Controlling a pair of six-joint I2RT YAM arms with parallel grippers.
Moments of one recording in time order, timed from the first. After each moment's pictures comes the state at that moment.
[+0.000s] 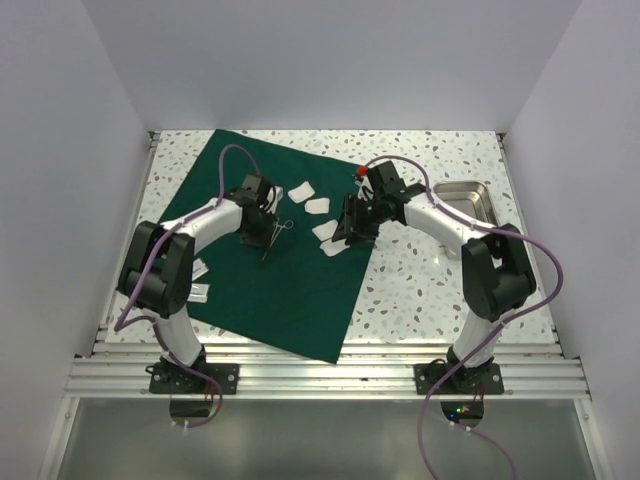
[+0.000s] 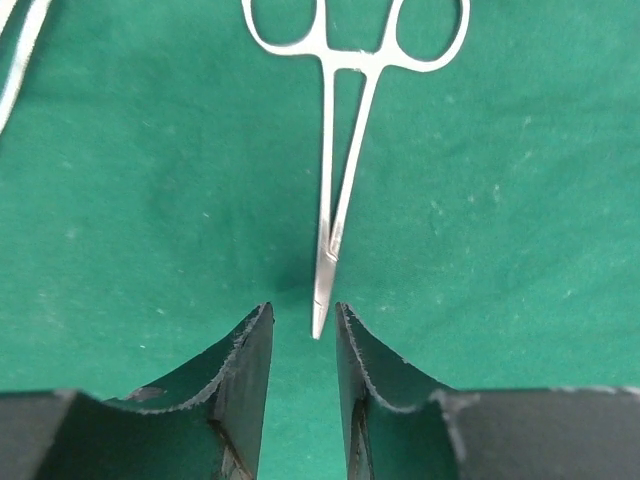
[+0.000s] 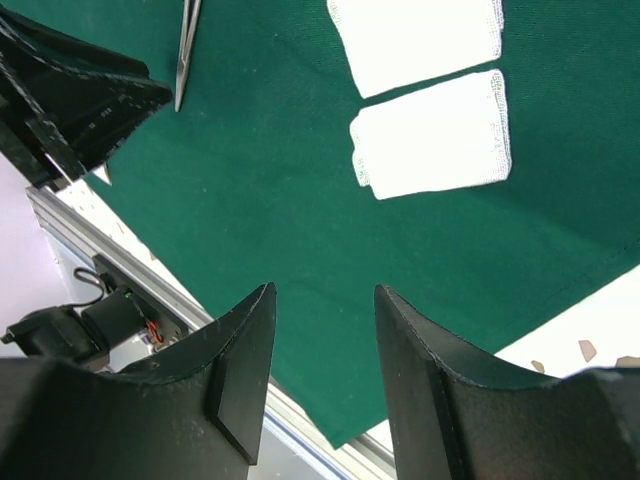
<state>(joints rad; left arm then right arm) -0.36 1.79 1.18 -0.59 0.00 -0.14 0.46 1.78 1.30 -0.52 -0.44 0.56</state>
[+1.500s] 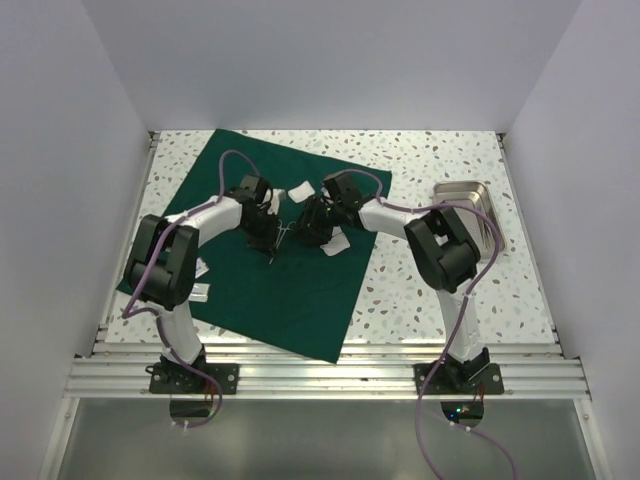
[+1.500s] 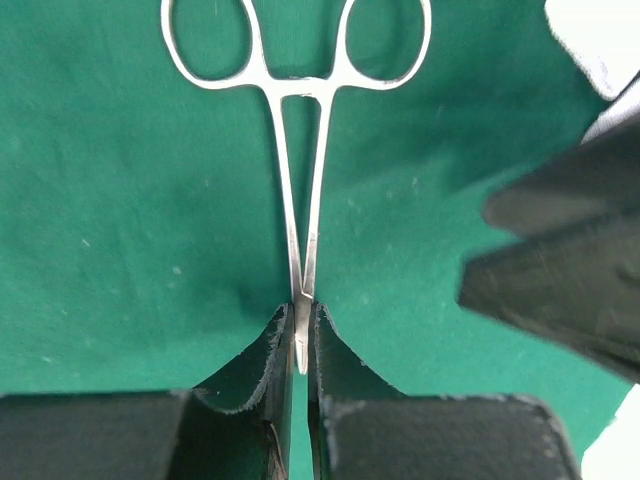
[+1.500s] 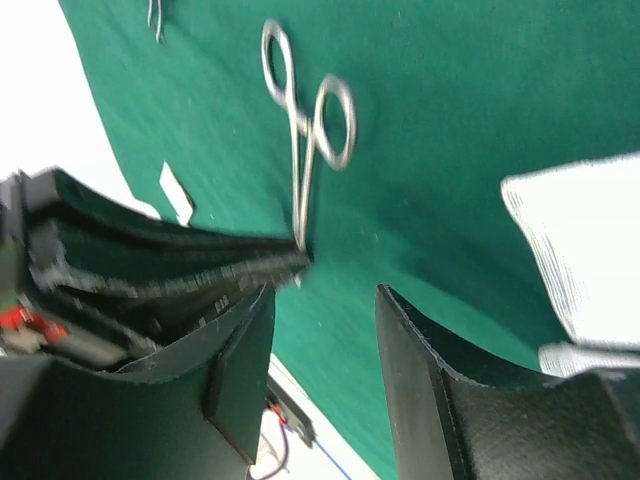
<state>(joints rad) -0.34 1.86 1.21 -0.59 0.22 -0.17 0.60 2.14 1.45 -0.17 -0.49 0.98</state>
